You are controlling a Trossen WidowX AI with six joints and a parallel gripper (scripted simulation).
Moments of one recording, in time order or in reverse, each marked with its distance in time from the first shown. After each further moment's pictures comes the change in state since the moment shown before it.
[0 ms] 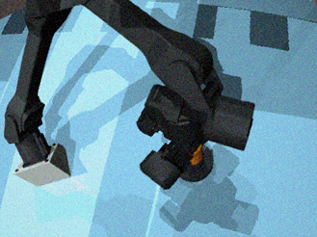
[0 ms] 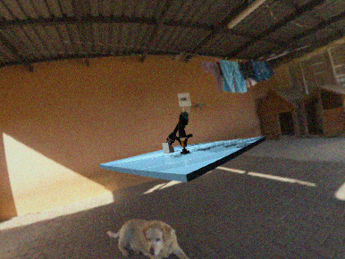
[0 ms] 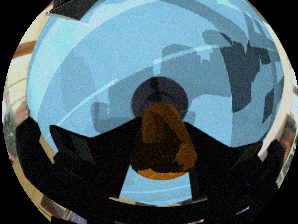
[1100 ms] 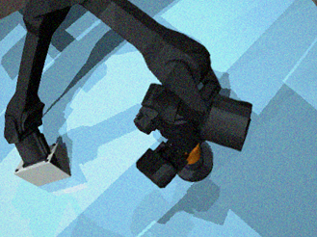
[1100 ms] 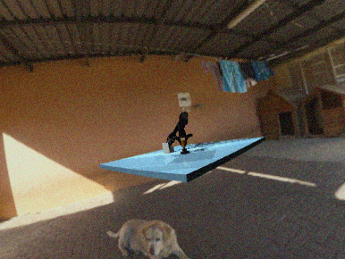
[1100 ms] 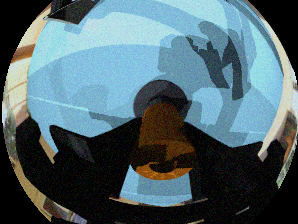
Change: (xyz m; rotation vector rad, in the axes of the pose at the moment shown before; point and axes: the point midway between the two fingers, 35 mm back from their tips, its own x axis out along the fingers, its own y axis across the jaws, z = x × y) arm -0.002 0.002 0.004 0.029 -0.007 0.000
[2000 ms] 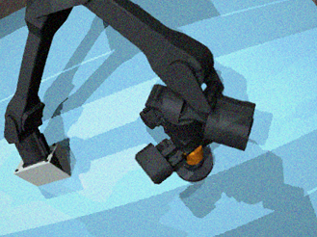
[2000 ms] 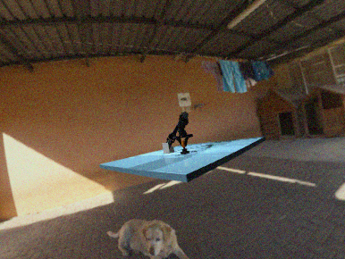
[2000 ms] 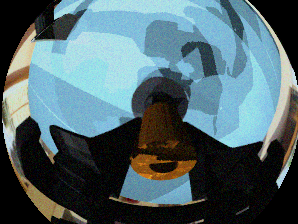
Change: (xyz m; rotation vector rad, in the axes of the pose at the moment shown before) arm 0.002 -0.003 -0.004 0.179 0.005 0.001
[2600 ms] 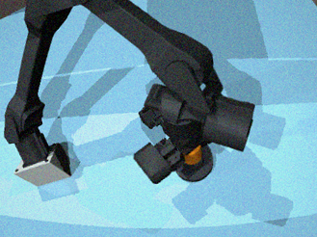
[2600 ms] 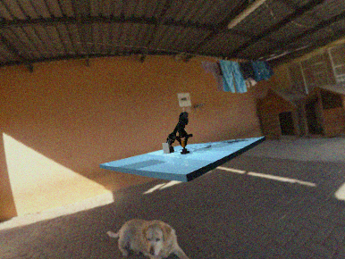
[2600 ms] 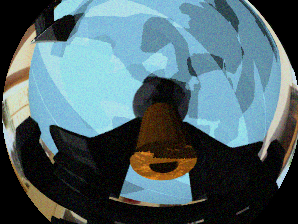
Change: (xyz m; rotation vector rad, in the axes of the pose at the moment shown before) arm -0.001 0.002 0.001 0.009 -0.005 0.001
